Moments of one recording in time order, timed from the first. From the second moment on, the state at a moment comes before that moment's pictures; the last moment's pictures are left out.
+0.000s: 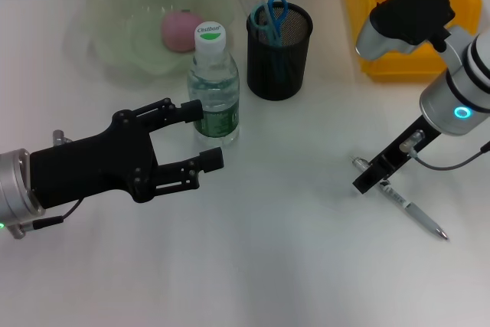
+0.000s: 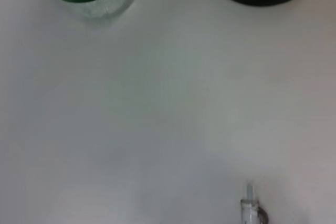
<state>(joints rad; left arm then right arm) -0.38 -2.06 0.90 0.53 1.61 1.74 -1.13 0.73 2.09 -1.43 -1.05 -2.66 -1.47 2.66</state>
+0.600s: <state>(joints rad) -0.38 -2.06 0.90 0.53 1.61 1.74 -1.13 0.73 2.09 -1.45 -1.04 -2.66 -1.46 2.66</state>
